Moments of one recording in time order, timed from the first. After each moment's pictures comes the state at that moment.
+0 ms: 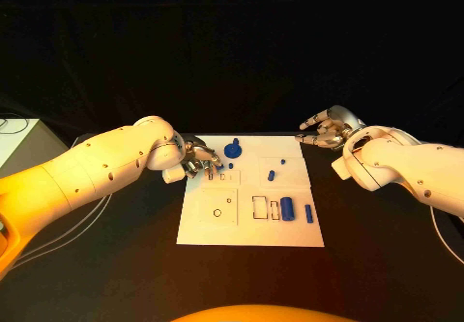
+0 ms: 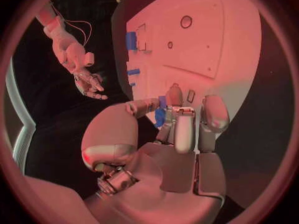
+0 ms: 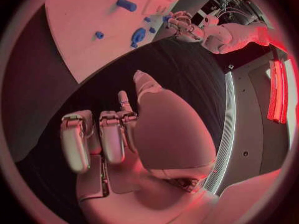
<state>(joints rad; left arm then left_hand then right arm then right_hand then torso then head) 1.18 -0.61 0.17 1.15 -0.81 0.28 -0.53 0.89 -0.02 0.86 0.12 0.22 0.71 0.11 0.85 0.65 0.97 0.03 1.09 0.49 1.47 -0.03 1.49 1.31 0.08 1.27 0.07 1.34 1.18 1.35 -0.80 -0.13 1.45 -0.89 -0.54 -0.22 1.48 -0.18 0.13 0.28 0.31 0.93 0.18 0.09 0.29 1.47 0.09 1.54 1.31 1.46 0.02 1.56 1.31 0.01 1.46 0.12 1.57 1.31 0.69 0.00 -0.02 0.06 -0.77</state>
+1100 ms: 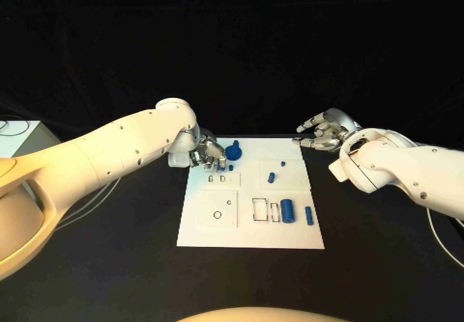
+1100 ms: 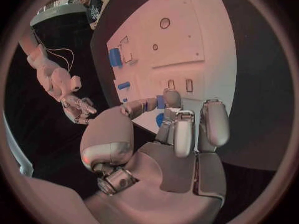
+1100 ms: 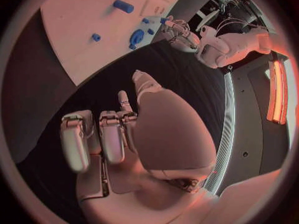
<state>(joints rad) 1.31 -0.45 0.08 0.97 -1.02 0.55 -0.55 0.78 -0.04 0.85 0.05 0.49 0.82 0.10 0.81 0.75 1.12 0.00 1.14 0.59 1.46 -0.07 1.57 1.31 0.08 1.35 0.04 1.41 1.29 1.34 -0.79 -0.13 1.44 -0.89 -0.54 -0.22 1.48 -0.18 0.14 0.28 0.34 0.93 0.17 0.09 0.29 1.47 0.09 1.54 1.31 1.46 0.02 1.56 1.31 0.01 1.46 0.12 1.57 1.31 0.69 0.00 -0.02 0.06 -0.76</state>
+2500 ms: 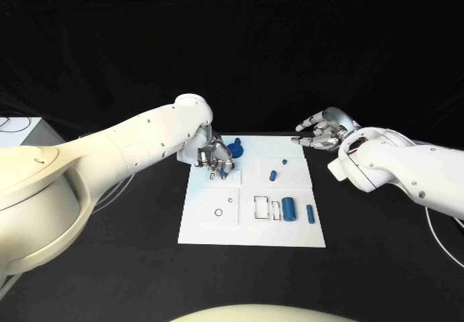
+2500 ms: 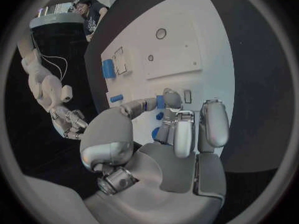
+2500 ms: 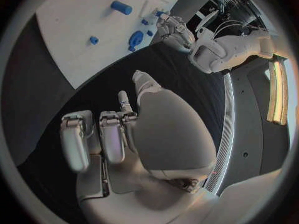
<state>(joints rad) 1.33 -0.31 0.03 0.80 -1.02 0.70 -0.57 0.77 -0.04 0.85 0.04 0.54 0.83 0.09 0.80 0.76 1.14 0.01 1.15 0.62 1.47 -0.07 1.57 1.31 0.08 1.36 0.04 1.42 1.30 1.34 -0.78 -0.13 1.44 -0.89 -0.54 -0.22 1.48 -0.18 0.14 0.28 0.34 0.93 0.18 0.09 0.29 1.47 0.09 1.54 1.31 1.46 0.02 1.56 1.31 0.01 1.46 0.12 1.57 1.31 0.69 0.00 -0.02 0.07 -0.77</state>
